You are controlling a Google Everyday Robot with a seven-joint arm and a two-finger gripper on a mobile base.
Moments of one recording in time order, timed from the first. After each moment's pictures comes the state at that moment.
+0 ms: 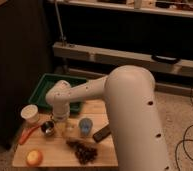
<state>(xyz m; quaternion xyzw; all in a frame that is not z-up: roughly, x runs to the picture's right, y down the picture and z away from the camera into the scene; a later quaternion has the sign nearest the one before) -0.194 0.198 0.824 -0.38 -0.04 0.05 0.92</state>
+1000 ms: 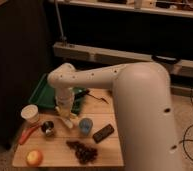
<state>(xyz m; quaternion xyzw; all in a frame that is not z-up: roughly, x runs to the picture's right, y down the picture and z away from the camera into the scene) -0.155 0.106 0.767 -0.38 0.01 0.17 0.91</state>
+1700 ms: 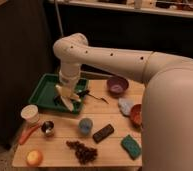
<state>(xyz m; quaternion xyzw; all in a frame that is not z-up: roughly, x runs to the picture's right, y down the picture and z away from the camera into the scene) -0.120 0.007 0.694 -0.35 -0.03 0.21 0.91</state>
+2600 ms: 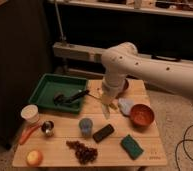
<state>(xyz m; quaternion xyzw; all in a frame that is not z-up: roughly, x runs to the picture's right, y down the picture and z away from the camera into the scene) 0.087 0.060 0.670 -0.31 0.09 0.39 0.86</state>
